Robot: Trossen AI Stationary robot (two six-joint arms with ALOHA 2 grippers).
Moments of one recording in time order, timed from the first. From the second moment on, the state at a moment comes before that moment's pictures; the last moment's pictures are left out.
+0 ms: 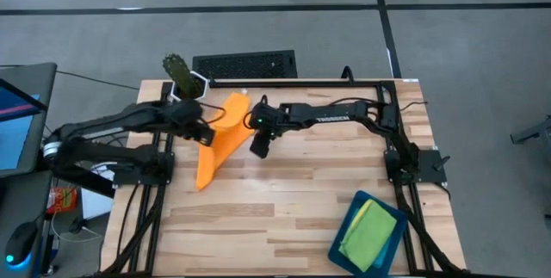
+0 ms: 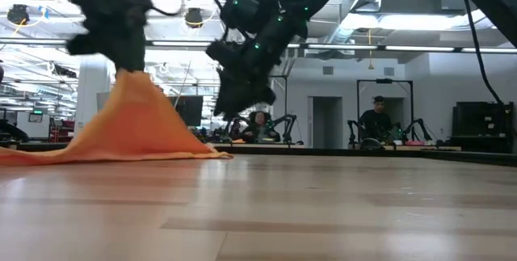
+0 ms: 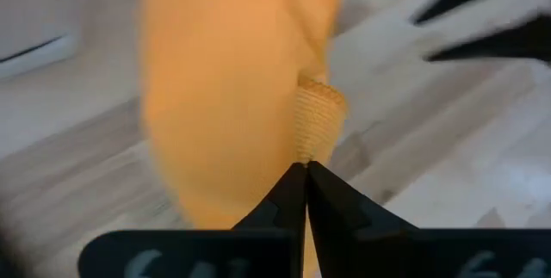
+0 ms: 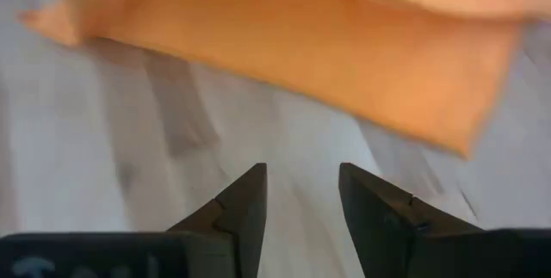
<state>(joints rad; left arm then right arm) 0.34 0.93 0.84 -0.95 -0.05 -0.76 -0.16 2.15 1.68 -0.50 -0.08 0.20</state>
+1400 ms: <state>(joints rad) 0.24 0.69 0.81 -0.87 0.01 -1.21 -0.06 2.44 2.03 -1.05 -0.08 0.05</state>
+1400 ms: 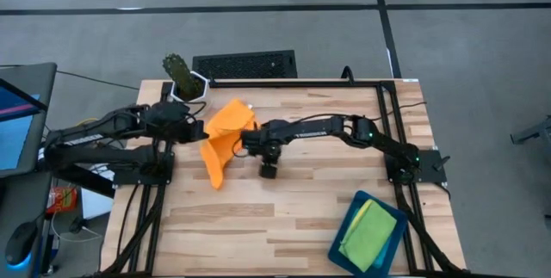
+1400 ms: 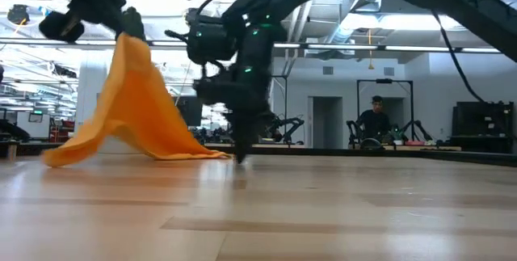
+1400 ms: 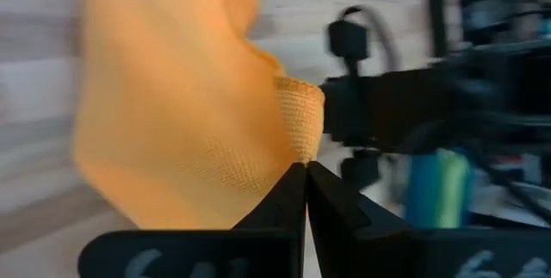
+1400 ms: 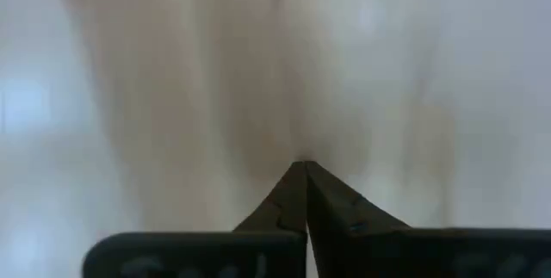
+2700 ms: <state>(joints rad) 0.10 0.68 0.86 -0.83 -0.38 -1.33 -0.02 2.26 1.96 -0.43 -0.22 -0.01</state>
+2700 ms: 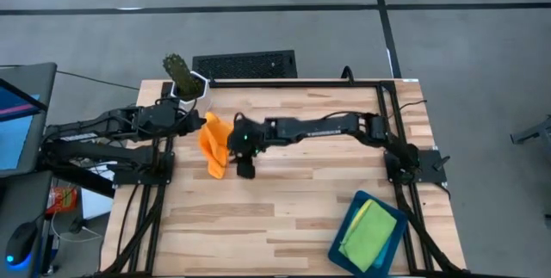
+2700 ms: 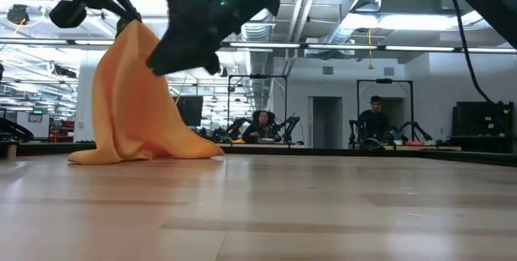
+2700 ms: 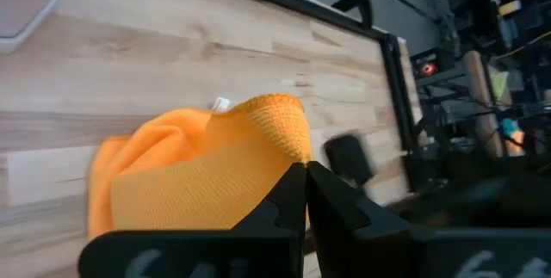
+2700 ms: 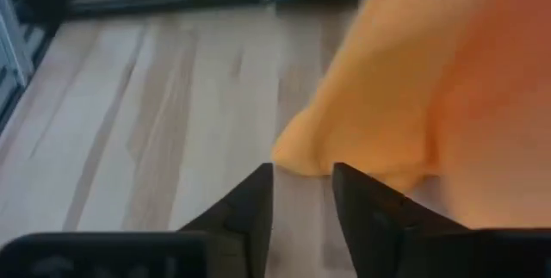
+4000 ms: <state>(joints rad) 0.11 0.66 0.87 -0.64 -0.41 -1.26 -0.02 2.36 1.96 -0.52 -0.01 0.13</state>
